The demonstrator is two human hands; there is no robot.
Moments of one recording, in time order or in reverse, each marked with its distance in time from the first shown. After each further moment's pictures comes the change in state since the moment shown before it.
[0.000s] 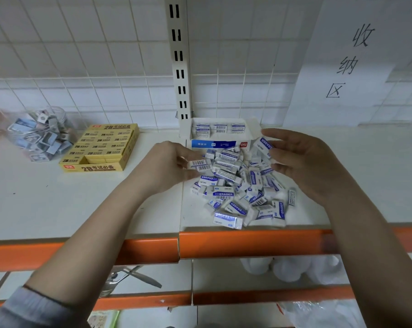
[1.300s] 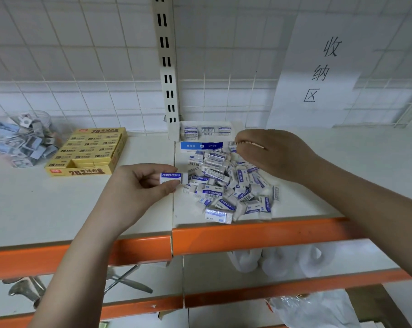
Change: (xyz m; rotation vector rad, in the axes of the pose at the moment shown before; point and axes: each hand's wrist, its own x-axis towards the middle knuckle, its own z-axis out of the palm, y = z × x) left_hand -0.066 0.007 -0.009 -0.498 0.152 -0.072; right_hand 0.025 -0.004 -0.002 -1.130 -0.273 -0.724
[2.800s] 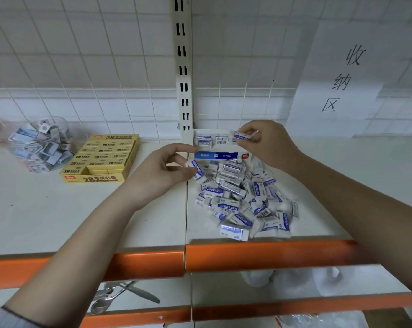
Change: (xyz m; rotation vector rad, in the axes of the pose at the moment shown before) left_hand 0.061 -0.013 -0.004 -0.100 -0.198 0.021; right_hand 0.057 0.029 0.033 0.323 0.211 0.455
